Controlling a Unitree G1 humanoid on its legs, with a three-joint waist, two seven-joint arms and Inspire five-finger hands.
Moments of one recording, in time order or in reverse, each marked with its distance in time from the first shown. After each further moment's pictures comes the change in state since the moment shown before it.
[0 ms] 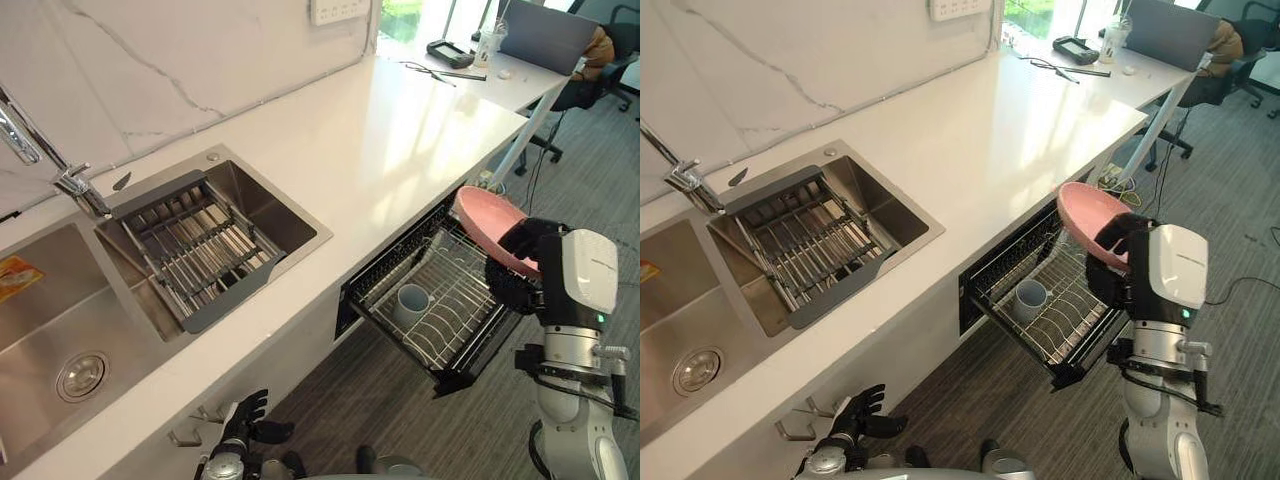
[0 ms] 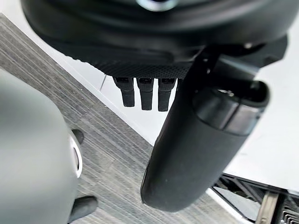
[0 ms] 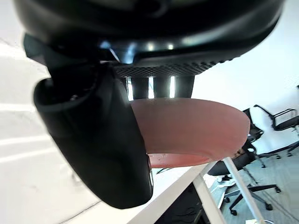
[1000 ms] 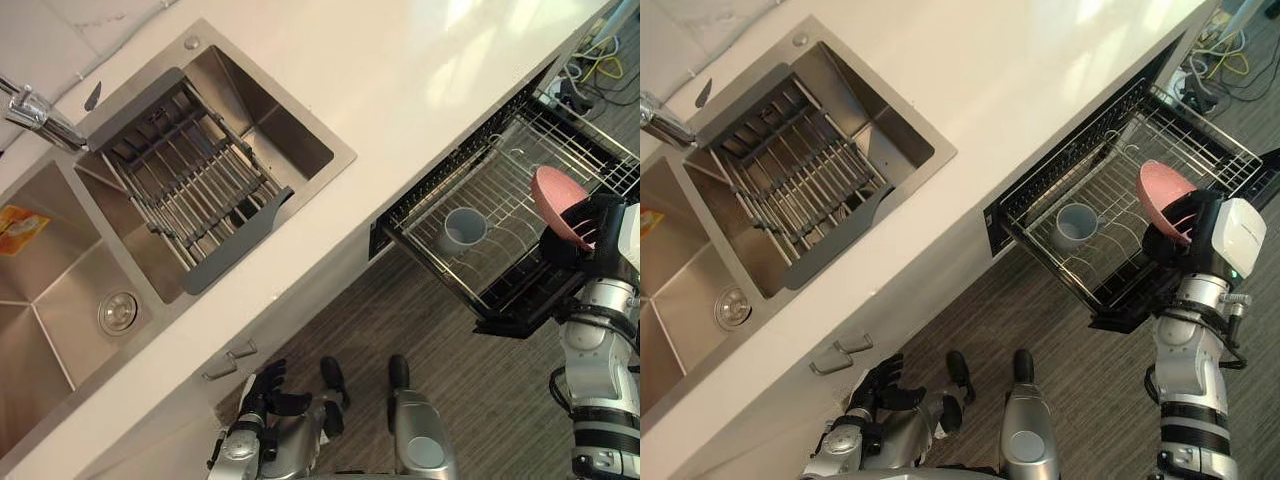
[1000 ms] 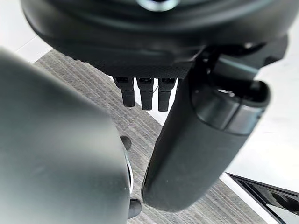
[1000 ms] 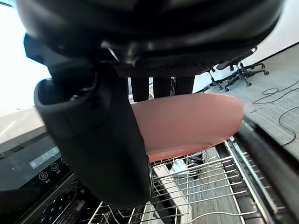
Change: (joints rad) left arm -0.062 -0.028 -0.014 -0.087 -0.029 -0.042 0.012; right arm -0.468 -0.213 -0.030 0.575 0.244 0.064 -0.046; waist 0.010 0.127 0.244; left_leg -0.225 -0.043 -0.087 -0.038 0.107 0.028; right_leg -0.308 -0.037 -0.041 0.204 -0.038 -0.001
